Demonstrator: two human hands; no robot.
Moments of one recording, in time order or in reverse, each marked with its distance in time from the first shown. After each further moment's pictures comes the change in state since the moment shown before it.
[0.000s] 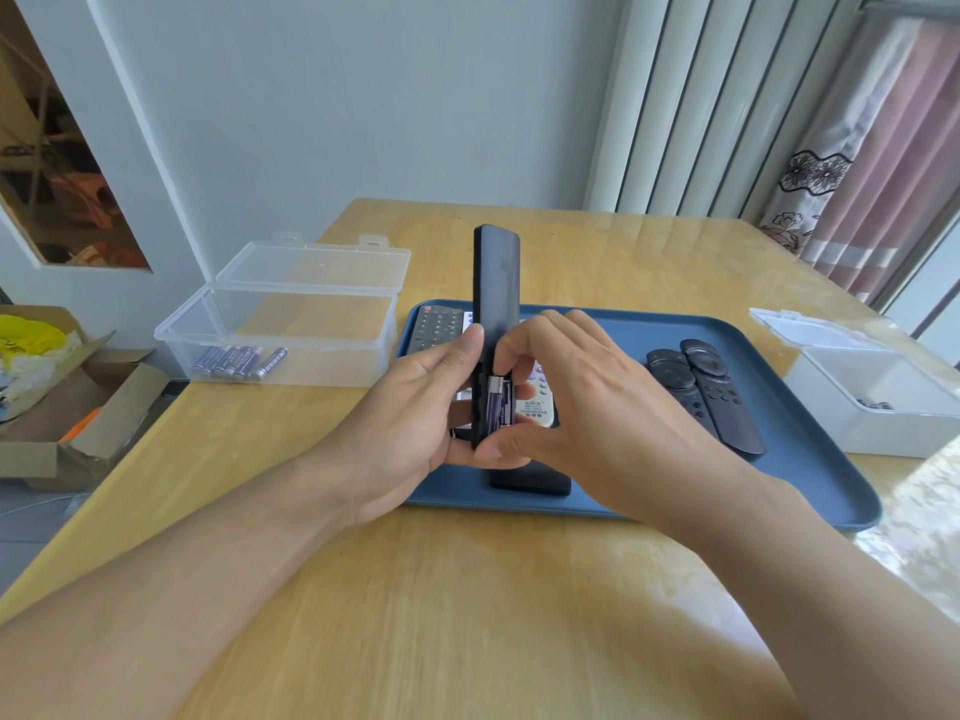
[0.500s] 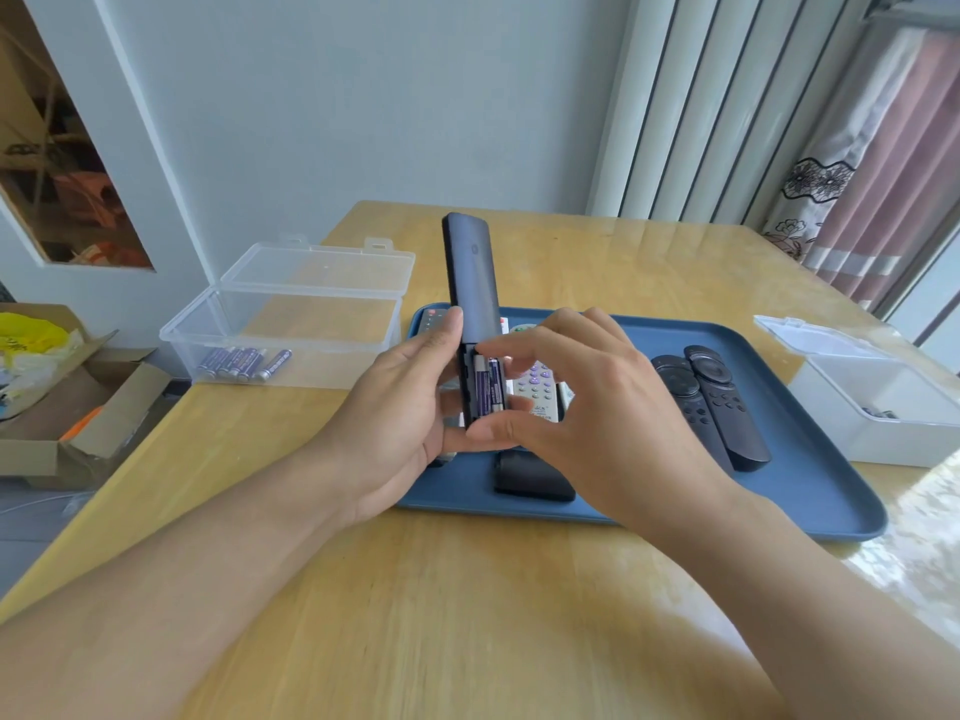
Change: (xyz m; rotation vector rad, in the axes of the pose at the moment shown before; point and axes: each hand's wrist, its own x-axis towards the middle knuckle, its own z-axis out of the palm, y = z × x) left_hand -0.001 0.010 -0.002 -0.089 0.067 0.026; right_hand -0.001 -0.002 0.011 0.089 0.210 0.045
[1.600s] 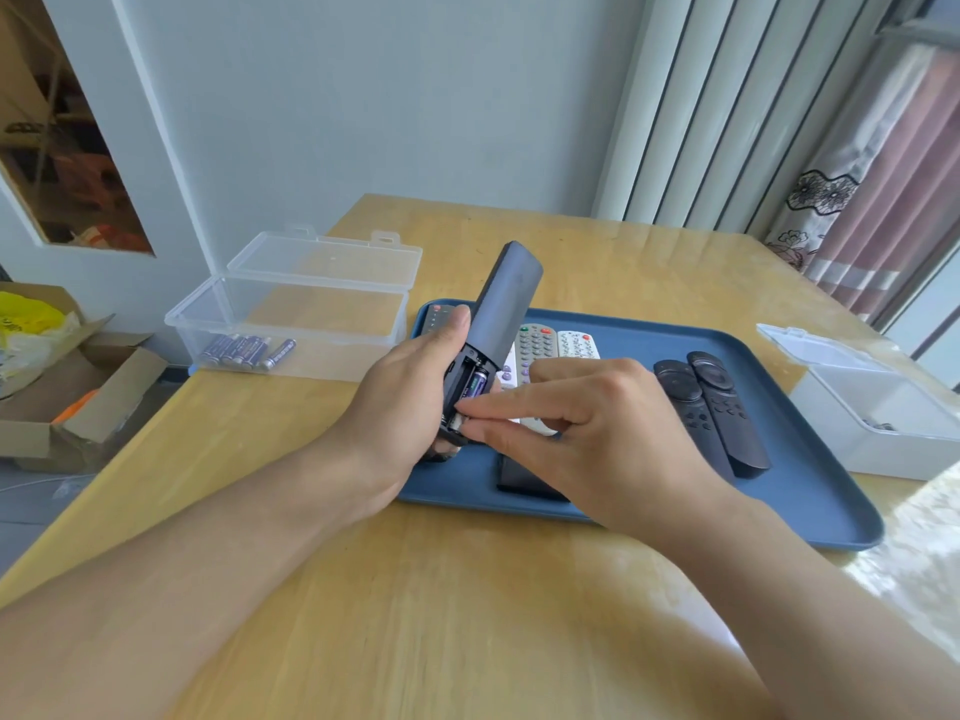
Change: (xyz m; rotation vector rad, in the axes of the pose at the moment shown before) left_hand -0.002 -0.001 0.001 0.213 0.251 -0.044; right_hand -0.005 0.000 0.005 0.121 0.014 -0.185
